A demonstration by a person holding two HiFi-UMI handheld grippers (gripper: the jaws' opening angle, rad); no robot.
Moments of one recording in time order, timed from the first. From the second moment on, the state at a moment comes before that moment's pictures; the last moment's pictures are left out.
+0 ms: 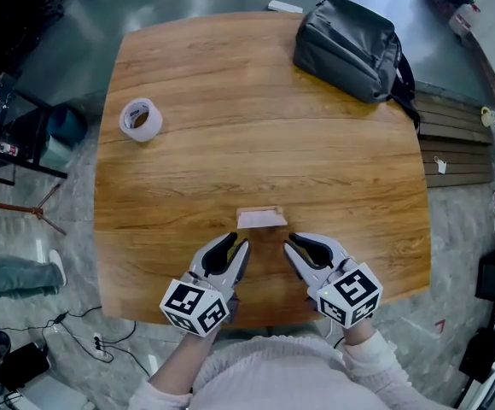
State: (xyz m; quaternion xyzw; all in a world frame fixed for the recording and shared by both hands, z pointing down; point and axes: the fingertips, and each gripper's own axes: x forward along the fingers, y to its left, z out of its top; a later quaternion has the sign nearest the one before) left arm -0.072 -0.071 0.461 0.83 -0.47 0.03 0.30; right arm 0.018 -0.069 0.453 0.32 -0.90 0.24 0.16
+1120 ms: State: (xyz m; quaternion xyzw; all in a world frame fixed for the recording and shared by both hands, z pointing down) left arm -0.066 -0.105 0.452 0.90 -0.41 0.14 0.08; right arm -0.003 -0.103 0.468 0.26 -0.94 0.08 0.22
